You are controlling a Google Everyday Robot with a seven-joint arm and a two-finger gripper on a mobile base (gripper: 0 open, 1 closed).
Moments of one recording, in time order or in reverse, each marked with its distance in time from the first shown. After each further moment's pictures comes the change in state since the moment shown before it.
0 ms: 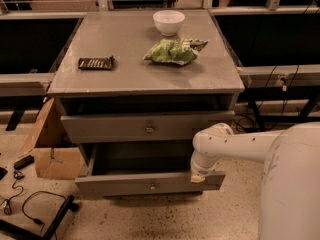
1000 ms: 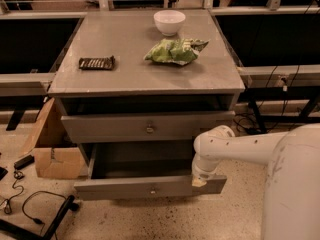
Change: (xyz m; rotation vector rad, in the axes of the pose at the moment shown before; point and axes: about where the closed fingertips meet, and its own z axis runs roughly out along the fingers) arm 0.005 0.018 0.000 -0.030 0.012 0.020
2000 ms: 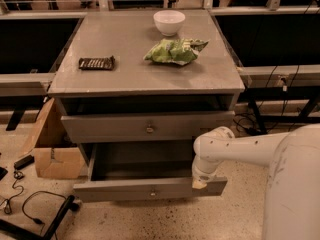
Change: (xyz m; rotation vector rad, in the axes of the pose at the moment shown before) arm 0.000 0.009 -0.001 -0.014 0.005 0.008
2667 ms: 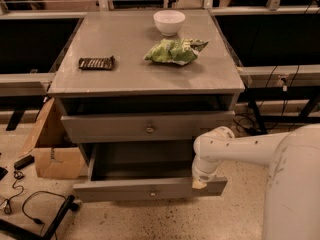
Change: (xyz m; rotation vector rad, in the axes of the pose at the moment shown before) arm 0.000 0.000 0.000 0.000 0.000 0.000
